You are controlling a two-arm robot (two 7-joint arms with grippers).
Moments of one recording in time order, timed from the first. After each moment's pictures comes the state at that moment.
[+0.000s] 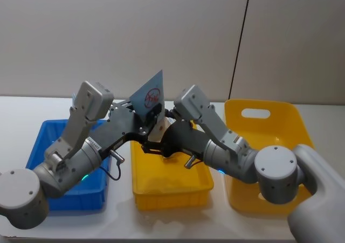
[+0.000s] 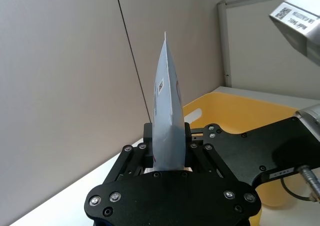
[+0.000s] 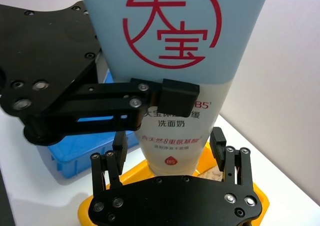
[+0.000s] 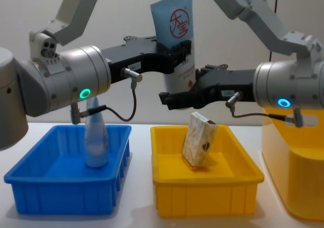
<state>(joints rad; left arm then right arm) -0.50 0.23 0.44 -1.37 -0.25 -0.13 -0.45 0.58 0.22 -0.48 -1.27 0.04 0.09 0.50</state>
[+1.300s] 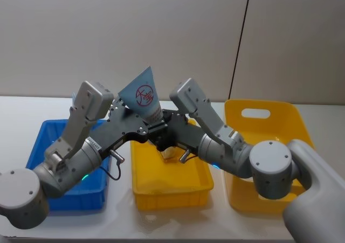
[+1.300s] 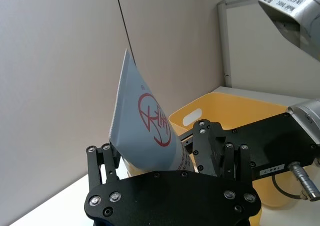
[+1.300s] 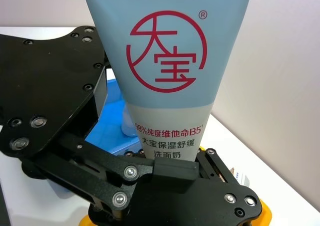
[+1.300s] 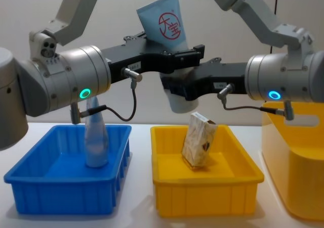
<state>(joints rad) -0.50 0.23 0.44 -1.37 -0.25 -0.13 -0.45 0.61 0.21 -0.51 -1.25 0.07 0.09 0.48</state>
